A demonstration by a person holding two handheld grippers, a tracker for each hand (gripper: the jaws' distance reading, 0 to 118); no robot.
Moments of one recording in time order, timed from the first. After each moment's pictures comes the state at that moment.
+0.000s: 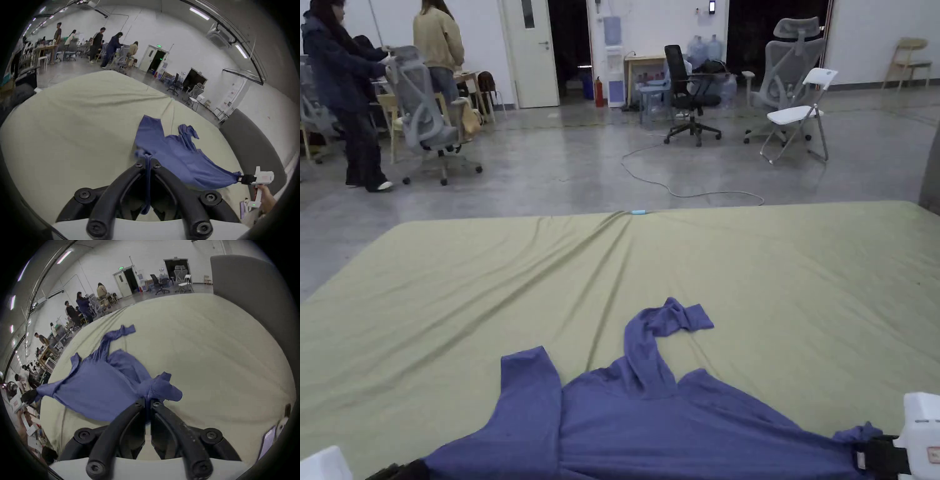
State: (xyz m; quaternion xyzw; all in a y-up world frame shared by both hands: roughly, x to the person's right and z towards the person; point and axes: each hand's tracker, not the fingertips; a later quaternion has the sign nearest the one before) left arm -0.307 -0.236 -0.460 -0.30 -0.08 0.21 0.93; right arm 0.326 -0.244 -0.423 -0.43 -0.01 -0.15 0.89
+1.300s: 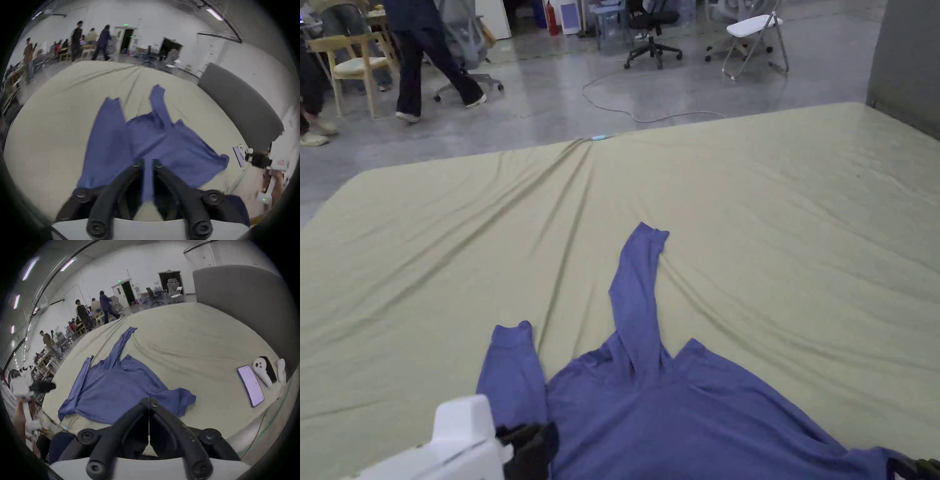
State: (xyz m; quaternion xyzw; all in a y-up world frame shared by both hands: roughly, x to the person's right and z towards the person) left arm -0.151 -0.218 -0.391 -0.37 -0.25 0.05 0.89; right arm 0.260 -0.222 -0.192 -0.37 -0.04 -0.15 0.92
